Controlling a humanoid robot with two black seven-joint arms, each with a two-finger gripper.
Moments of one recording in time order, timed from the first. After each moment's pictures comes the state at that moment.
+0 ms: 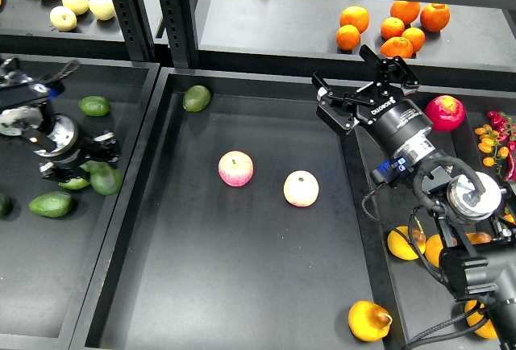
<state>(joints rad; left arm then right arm) -1.30 0.52 0.55 -0.73 0.12 -0.49 0.49 0.38 0.01 1.40 1.22 0.25 0.13 -0.42</state>
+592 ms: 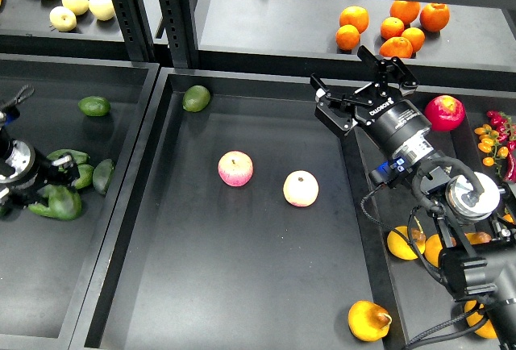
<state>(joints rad) -1.16 0.59 0.47 -0.73 0.19 -0.49 0.49 0.38 0.01 1.39 1.22 0.25 0.13 -0.42</state>
